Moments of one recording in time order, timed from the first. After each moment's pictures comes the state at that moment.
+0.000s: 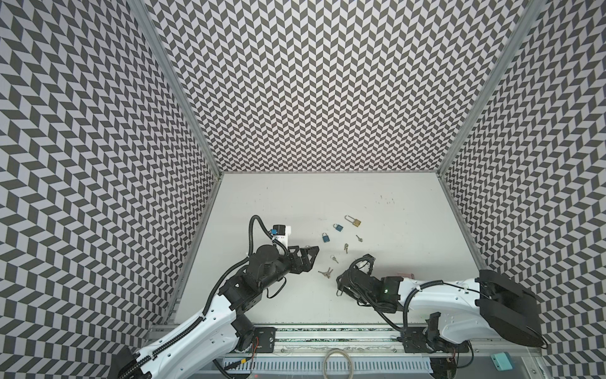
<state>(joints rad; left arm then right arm) -0.75 0.74 0.46 -0.08 0.03 -0.71 1.17 1.35 0.58 -0.16 0.30 1.55</state>
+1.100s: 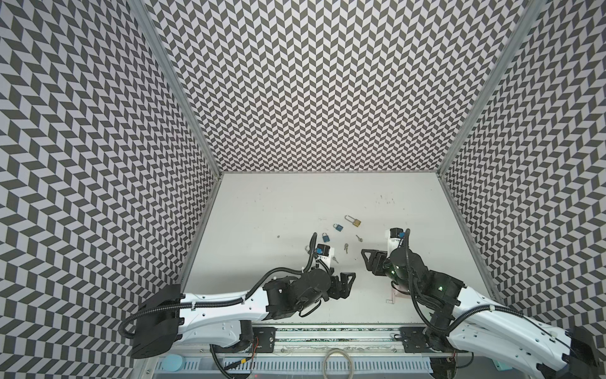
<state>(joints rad) -1.28 1.09 0.55 0.06 -0.35 -0.87 0.89 0.82 0.54 -0.30 0.29 0.83</state>
